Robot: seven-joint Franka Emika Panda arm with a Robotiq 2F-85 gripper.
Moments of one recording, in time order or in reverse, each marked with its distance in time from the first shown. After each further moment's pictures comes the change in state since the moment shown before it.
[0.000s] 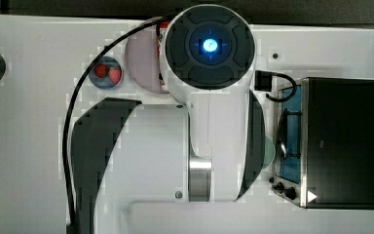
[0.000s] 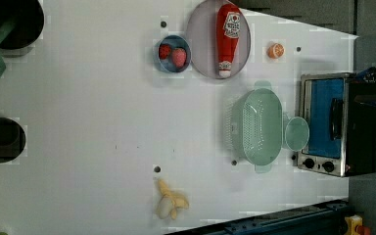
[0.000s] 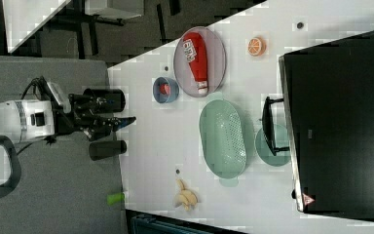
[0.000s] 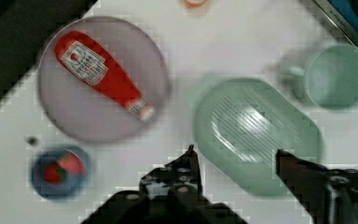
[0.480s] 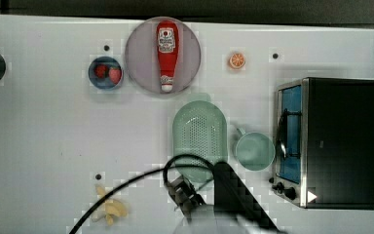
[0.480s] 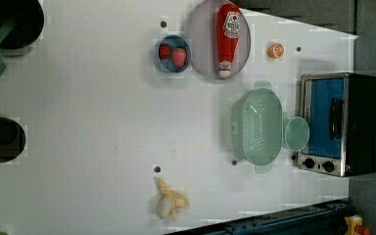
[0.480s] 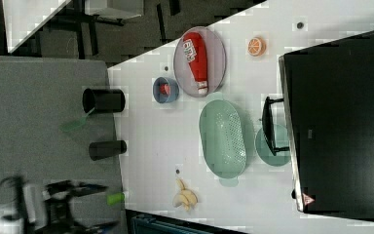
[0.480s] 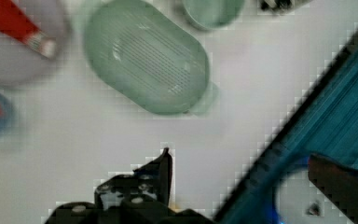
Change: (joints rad) arm -0.019 -0.531 0.000 -0.274 -0.018 -0.259 0.068
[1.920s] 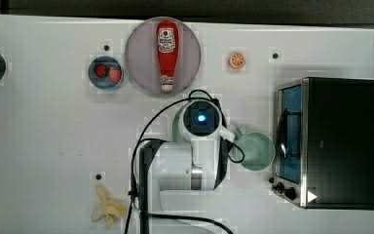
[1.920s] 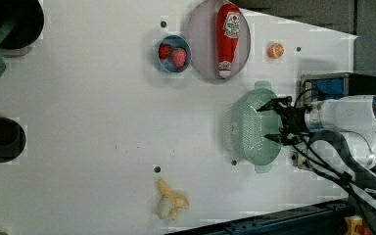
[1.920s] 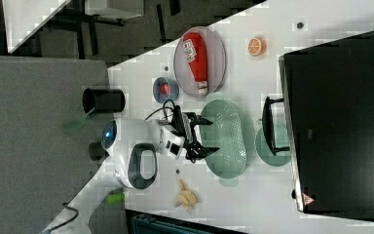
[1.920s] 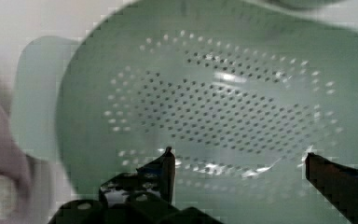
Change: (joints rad) arm -0.021 0.768 0.016 -0.295 -0.004 0.971 0.421
